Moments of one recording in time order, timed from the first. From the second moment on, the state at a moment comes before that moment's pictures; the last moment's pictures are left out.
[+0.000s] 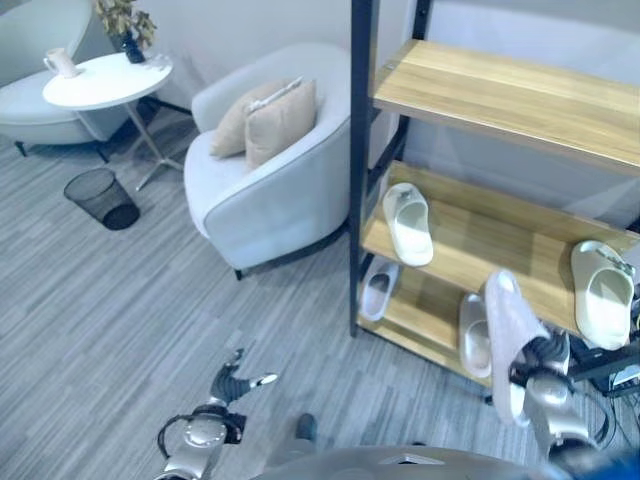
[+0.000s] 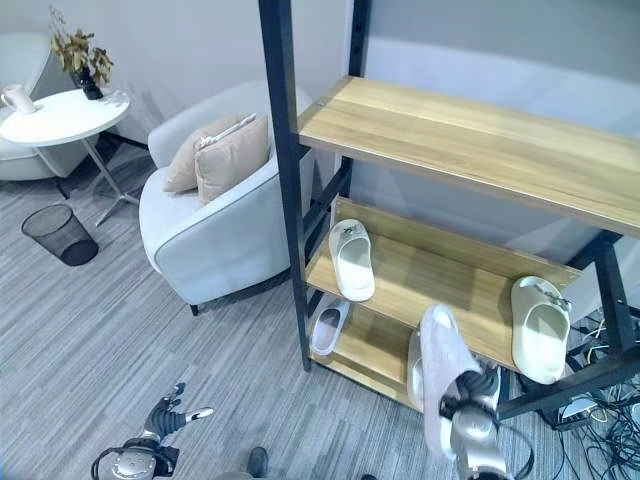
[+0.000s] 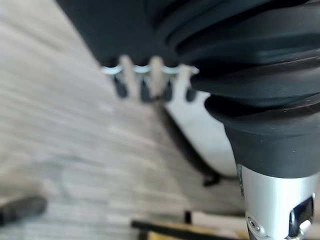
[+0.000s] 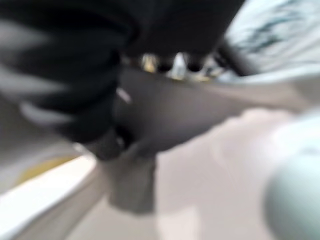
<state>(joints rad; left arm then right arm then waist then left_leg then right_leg) 0.12 0.36 -0.17 0.90 -0.18 -0.20 0.15 0.14 -0.27 -0.04 0.69 0.26 -0.19 -0.38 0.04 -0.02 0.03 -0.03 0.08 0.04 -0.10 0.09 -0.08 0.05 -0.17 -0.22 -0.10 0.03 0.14</state>
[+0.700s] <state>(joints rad) -0.58 0.41 -0.14 0.72 -0.57 -0.34 0.27 -0.48 -0.41 0.13 0.58 0.35 -0.25 -0.37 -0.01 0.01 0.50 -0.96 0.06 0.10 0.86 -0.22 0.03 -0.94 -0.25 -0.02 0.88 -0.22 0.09</state>
